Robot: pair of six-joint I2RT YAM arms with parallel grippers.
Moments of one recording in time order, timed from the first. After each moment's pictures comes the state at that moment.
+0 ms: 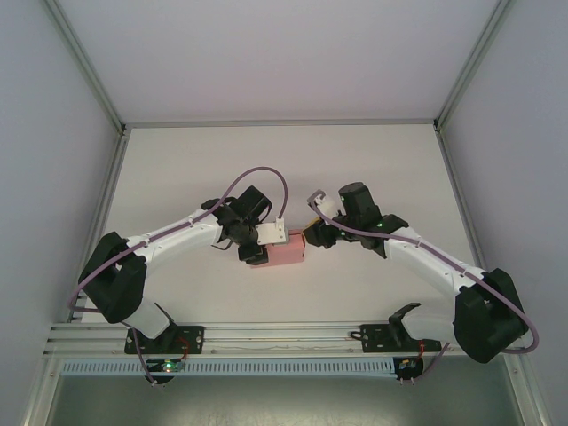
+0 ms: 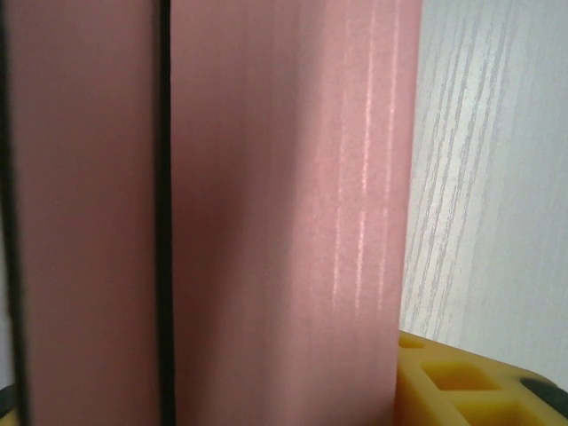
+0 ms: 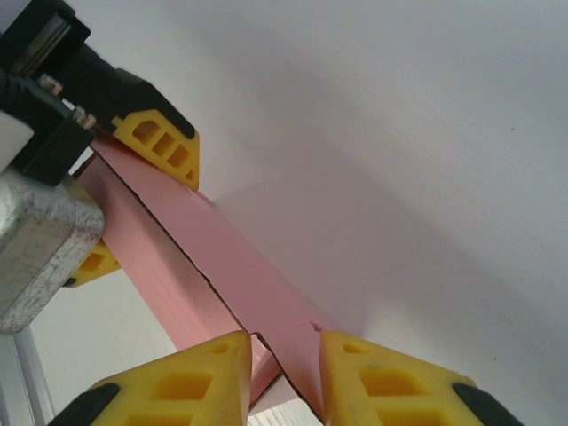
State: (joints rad) left arm -0.68 1.55 1.07 -0.75 0.26 0.65; right arm 0.52 1.25 0.75 -0.31 -0.52 -0.02
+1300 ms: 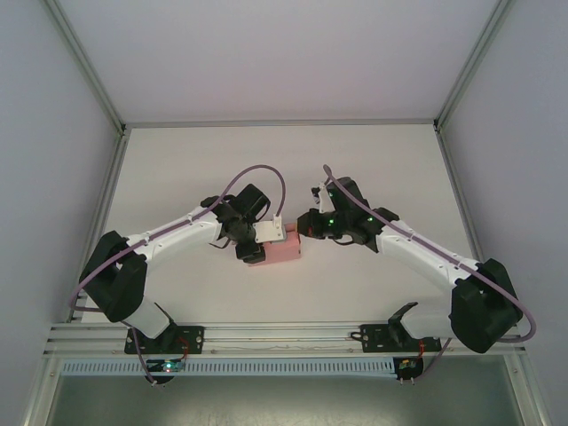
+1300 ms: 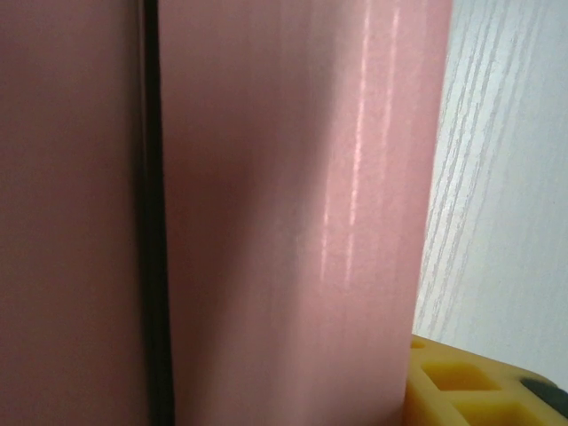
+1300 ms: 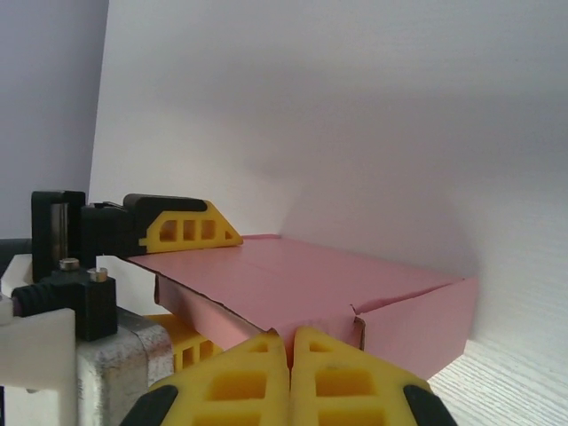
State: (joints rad) left arm -0.67 1.56 1.09 -0.79 0.24 0.64; right arm 0.59 1.31 0.86 -0.33 -0.47 0.71
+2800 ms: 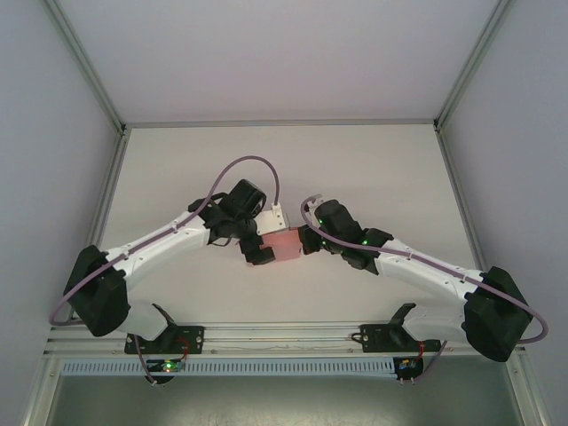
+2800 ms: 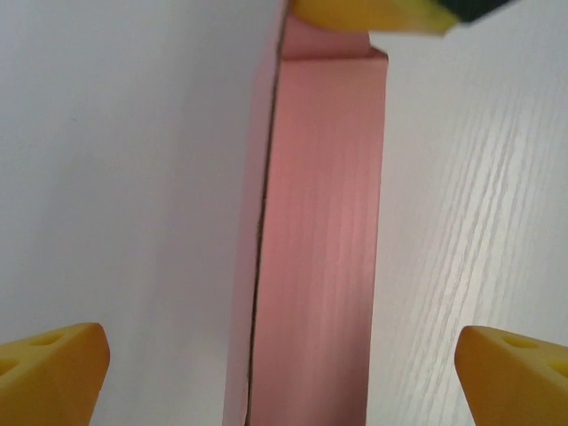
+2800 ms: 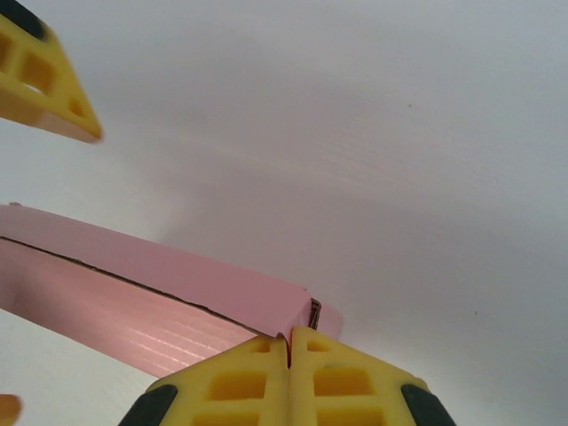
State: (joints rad) left arm -0.69 1.42 1.08 -0.68 0.24 0.51; right arm 0.78 1.22 0.73 -0.24 0.01 0.41
